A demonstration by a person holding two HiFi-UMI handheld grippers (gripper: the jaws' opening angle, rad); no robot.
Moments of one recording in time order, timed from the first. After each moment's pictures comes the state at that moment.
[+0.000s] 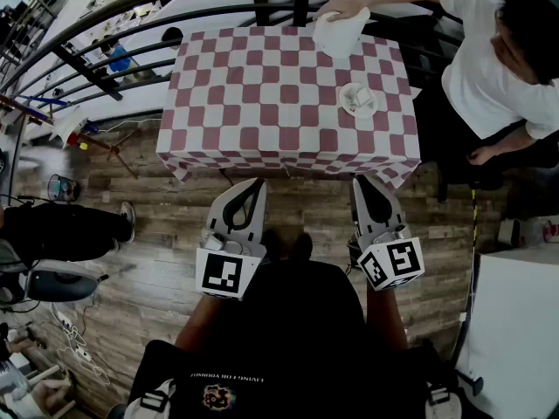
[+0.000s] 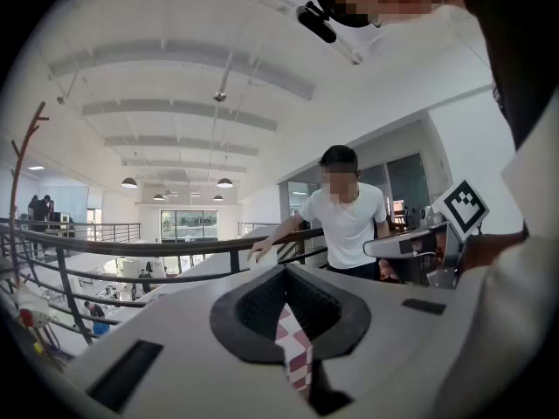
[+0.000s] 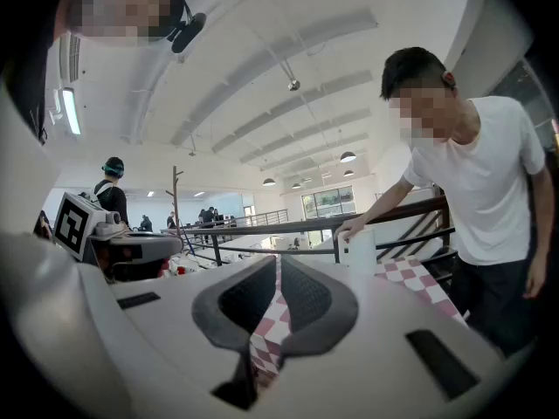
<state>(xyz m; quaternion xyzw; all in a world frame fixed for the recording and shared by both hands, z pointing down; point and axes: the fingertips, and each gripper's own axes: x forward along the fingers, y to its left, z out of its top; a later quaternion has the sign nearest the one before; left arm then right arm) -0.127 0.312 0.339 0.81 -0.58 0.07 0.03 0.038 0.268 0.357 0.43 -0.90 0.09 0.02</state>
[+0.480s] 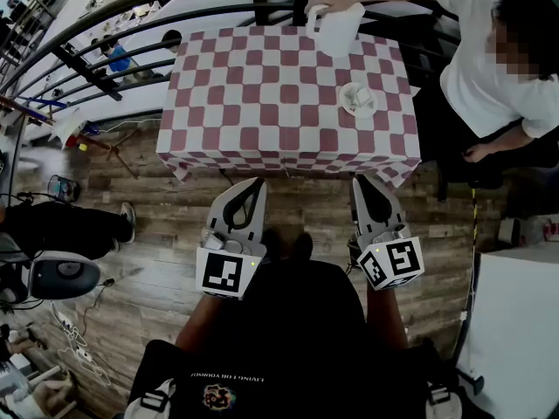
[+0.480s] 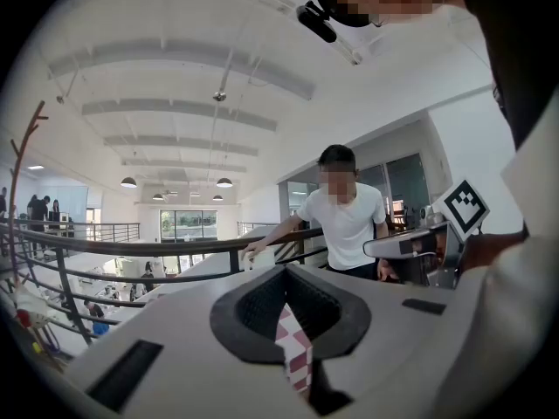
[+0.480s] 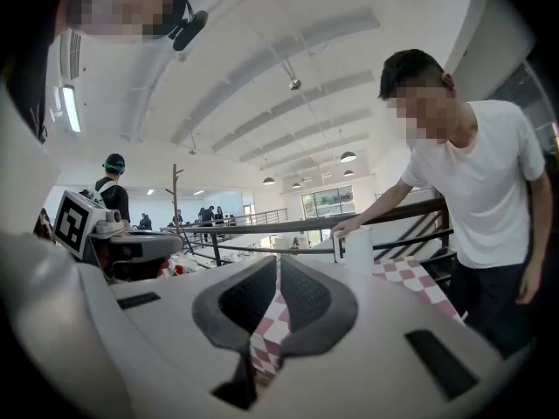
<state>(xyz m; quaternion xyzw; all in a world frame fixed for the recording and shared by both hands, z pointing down) -0.127 0.311 0.338 0.81 -0.58 0.07 0.03 0.038 0.267 0.357 0.43 -0.90 0.09 0.02</state>
